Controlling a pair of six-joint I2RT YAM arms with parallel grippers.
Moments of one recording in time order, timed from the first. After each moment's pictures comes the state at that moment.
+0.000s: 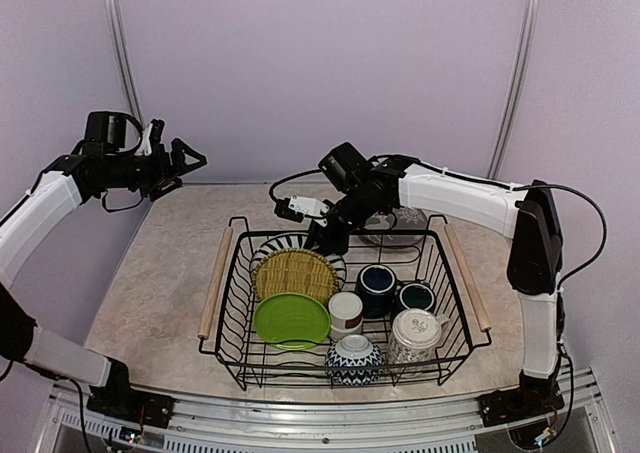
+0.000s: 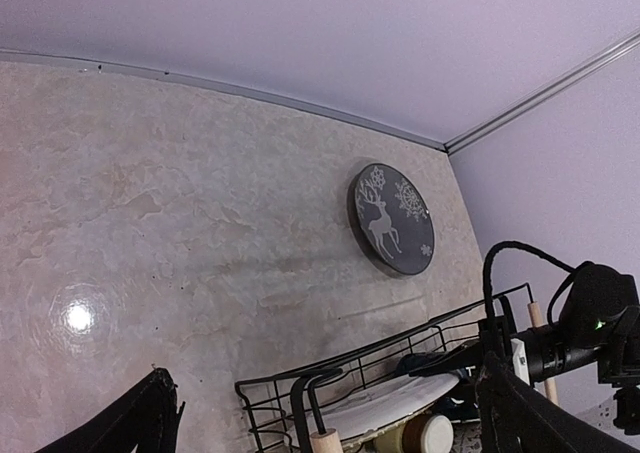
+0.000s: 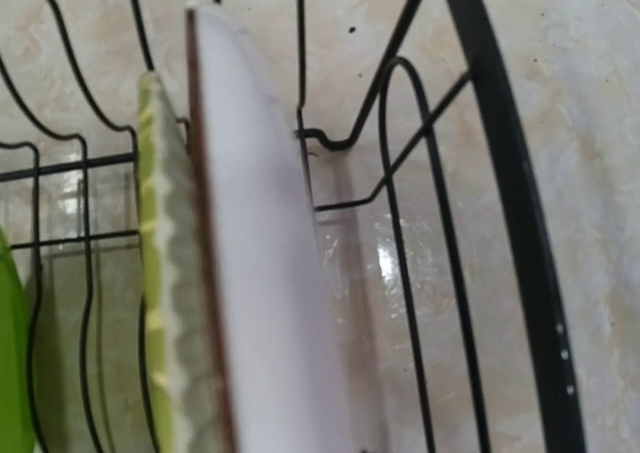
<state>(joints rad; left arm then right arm) -0.13 1.30 1.29 -0.52 0.50 -0.47 0.85 2.08 1.89 -0.76 -0.35 -0.53</state>
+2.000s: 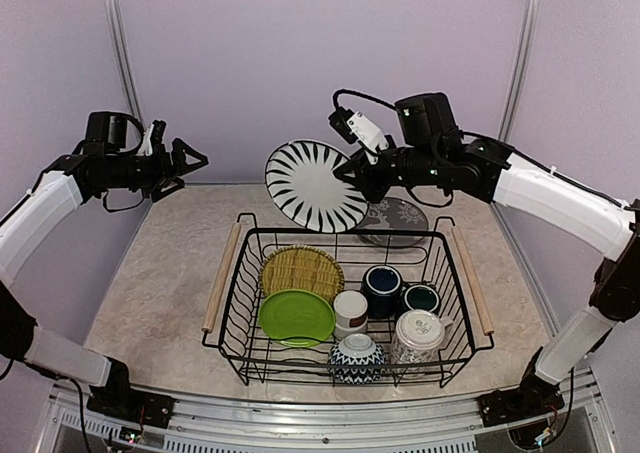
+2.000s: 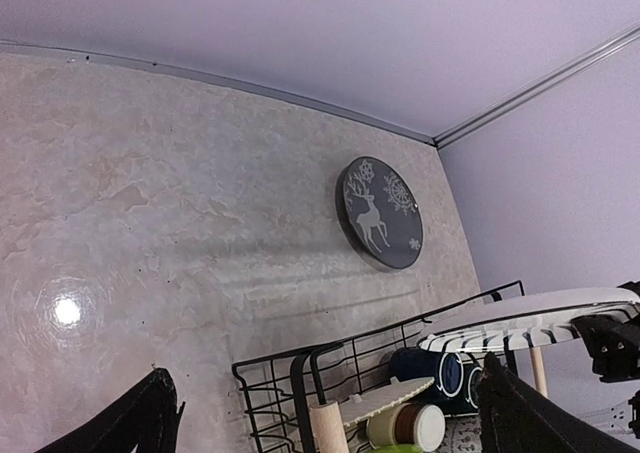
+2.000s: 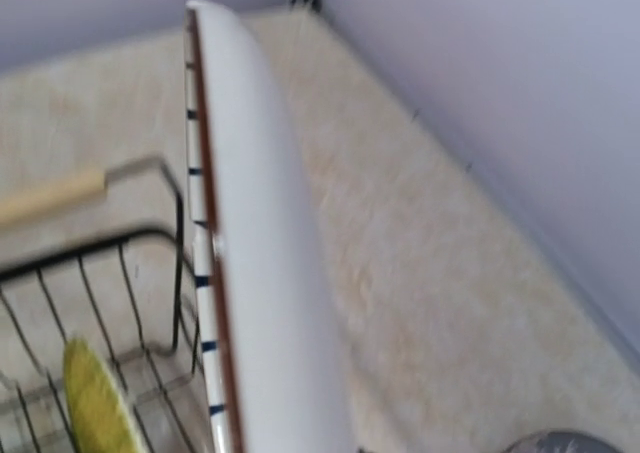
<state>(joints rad) -0.13 1.30 1.29 -0.52 0.53 -0.49 0.84 1.60 1.59 -0.42 -0.07 -0.25</state>
